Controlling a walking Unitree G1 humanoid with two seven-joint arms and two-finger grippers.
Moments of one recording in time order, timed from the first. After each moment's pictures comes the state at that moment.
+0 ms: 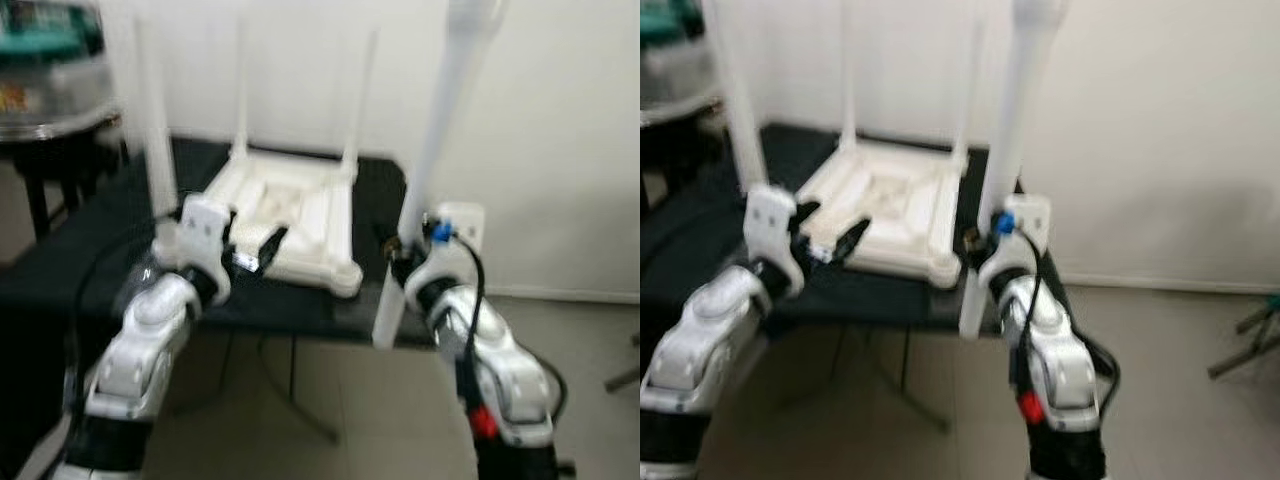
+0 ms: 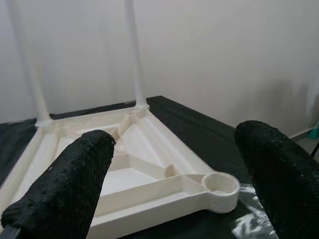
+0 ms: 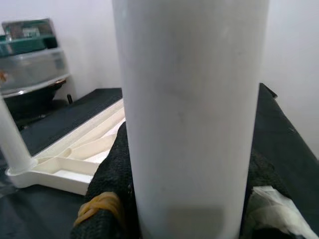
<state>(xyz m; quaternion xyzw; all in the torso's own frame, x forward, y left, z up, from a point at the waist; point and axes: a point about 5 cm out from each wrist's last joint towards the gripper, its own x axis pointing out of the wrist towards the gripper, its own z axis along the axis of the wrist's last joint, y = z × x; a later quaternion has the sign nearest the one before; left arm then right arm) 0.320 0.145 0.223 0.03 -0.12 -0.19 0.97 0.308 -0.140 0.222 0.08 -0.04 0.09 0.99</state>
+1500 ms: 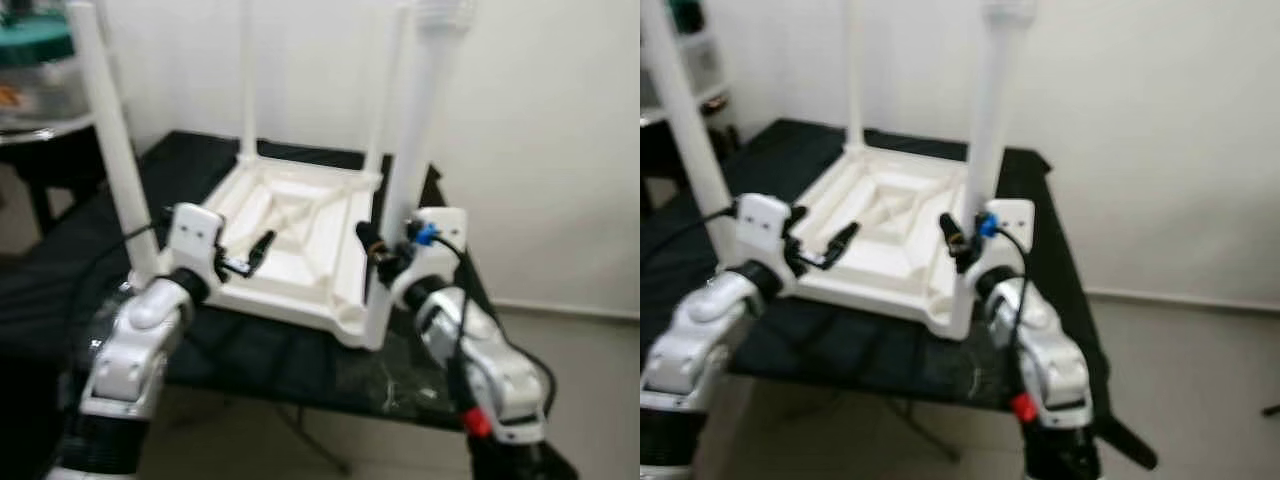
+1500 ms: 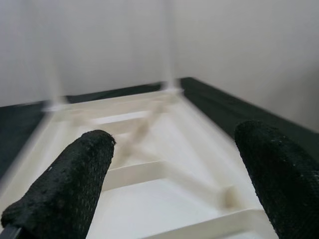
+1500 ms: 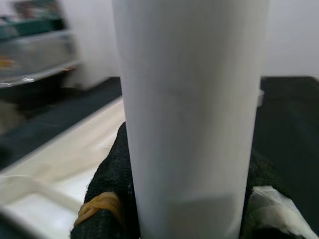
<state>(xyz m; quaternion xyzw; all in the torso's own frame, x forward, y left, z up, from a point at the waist) 0.321 0.136 0.210 0.04 -0.10 -0.21 0.97 0.306 -0.138 0.215 0.07 -0.03 0.11 0.99</state>
